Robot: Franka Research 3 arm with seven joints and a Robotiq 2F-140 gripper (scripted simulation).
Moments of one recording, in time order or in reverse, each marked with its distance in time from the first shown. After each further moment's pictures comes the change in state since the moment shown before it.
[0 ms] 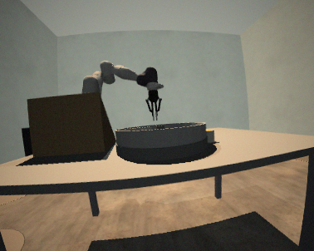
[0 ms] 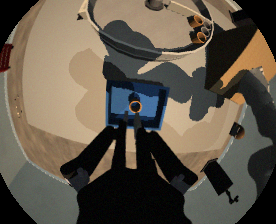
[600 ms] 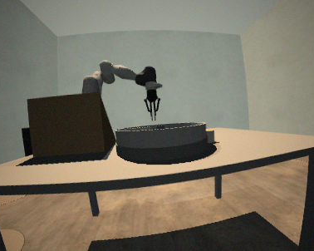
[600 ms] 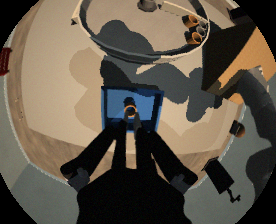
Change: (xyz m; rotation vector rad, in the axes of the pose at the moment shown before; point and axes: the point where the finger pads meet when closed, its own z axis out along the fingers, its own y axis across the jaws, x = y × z) arm 0.017 0.013 0.000 -0.003 -0.003 0.023
